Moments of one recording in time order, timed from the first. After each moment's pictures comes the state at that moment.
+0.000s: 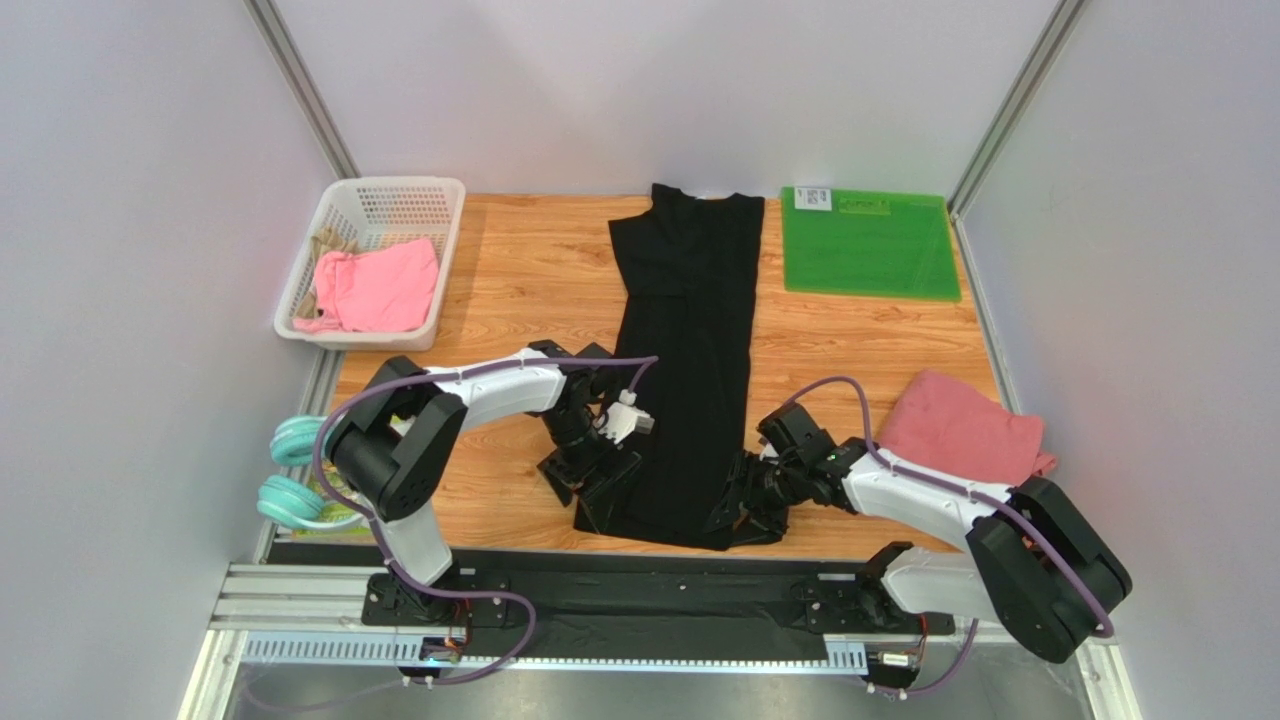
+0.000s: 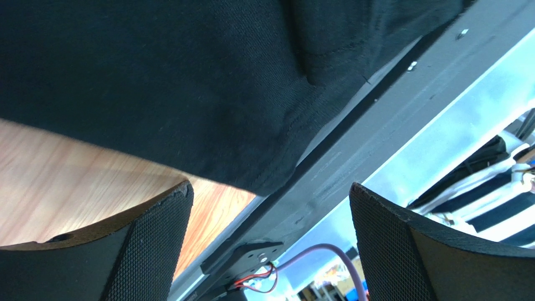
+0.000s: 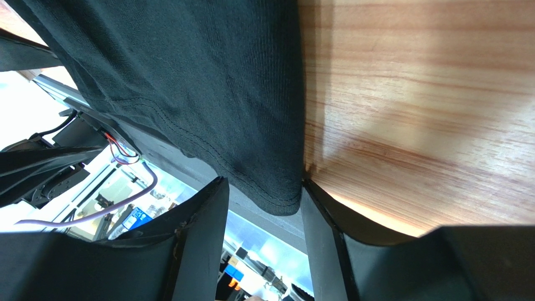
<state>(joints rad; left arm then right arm) -0.68 1.74 1.02 -0.96 0.53 0.13 0.65 1.22 0.40 -0.32 -0.50 1.06</state>
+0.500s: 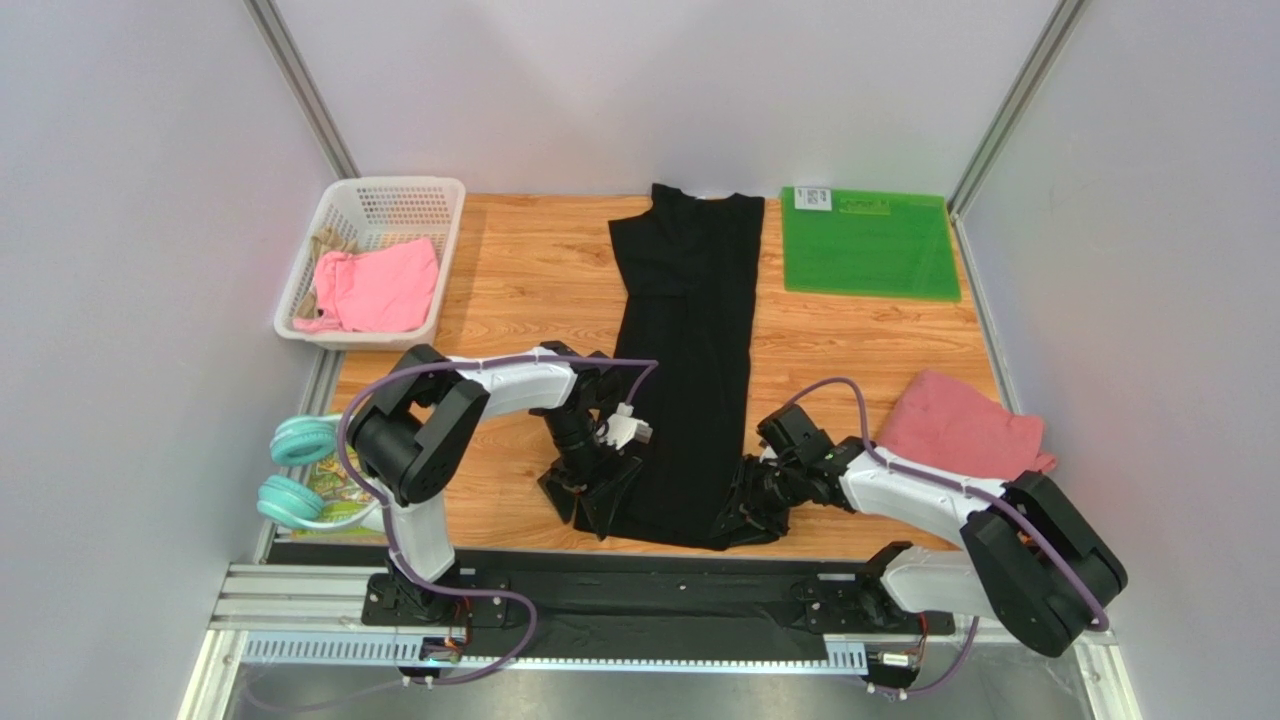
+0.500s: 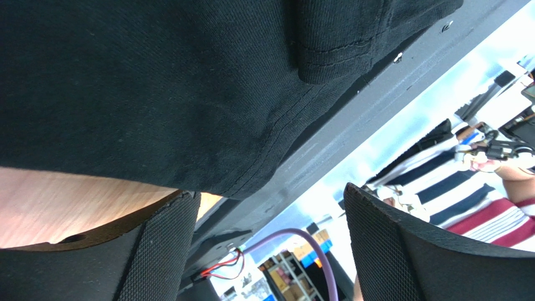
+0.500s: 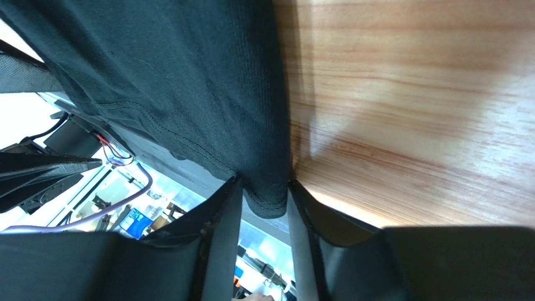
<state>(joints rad) -0.68 1.84 1.04 -1.02 0.59 0.08 0.65 1.24 0.41 -0.33 -0.50 1.05</state>
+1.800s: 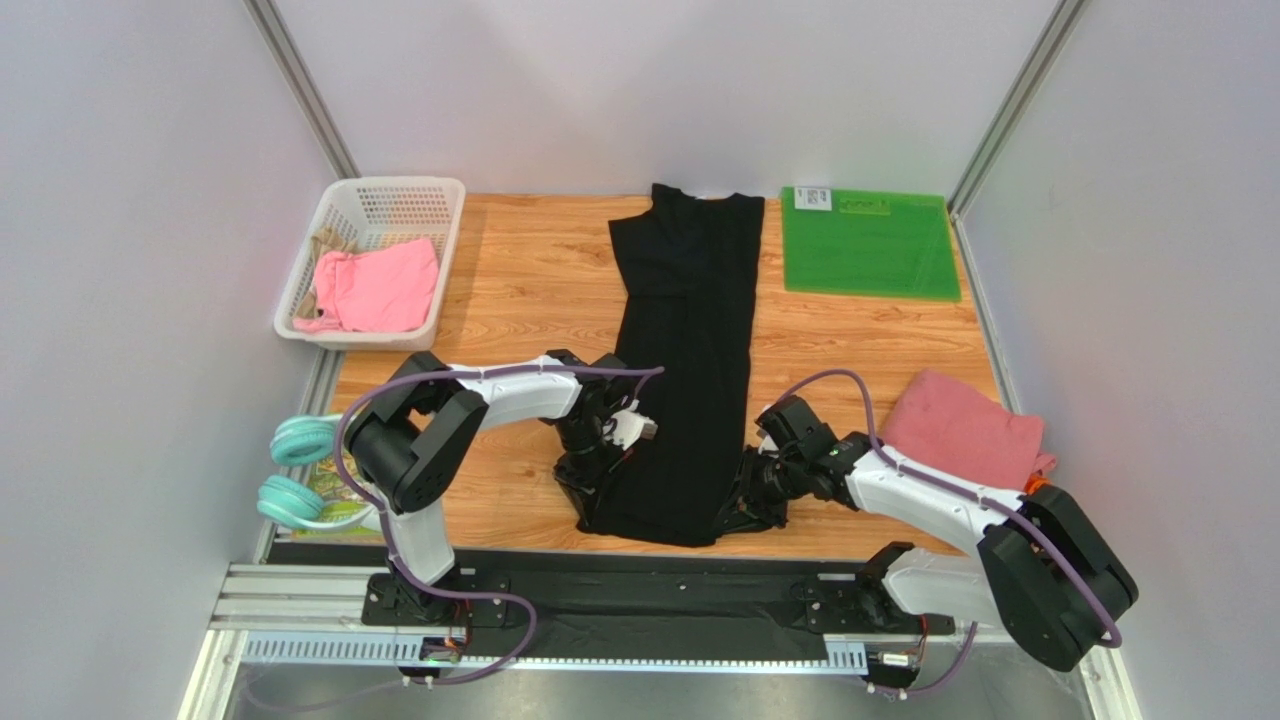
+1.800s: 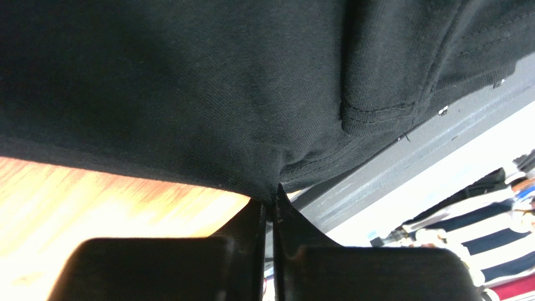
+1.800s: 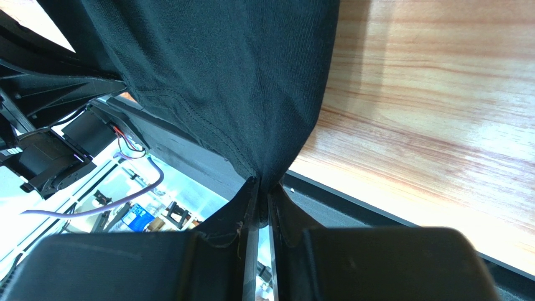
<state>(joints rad) -0.74 1.81 1.02 -0.89 0.43 -0.01 0.65 1.18 0.45 -0.37 -0.50 1.04</state>
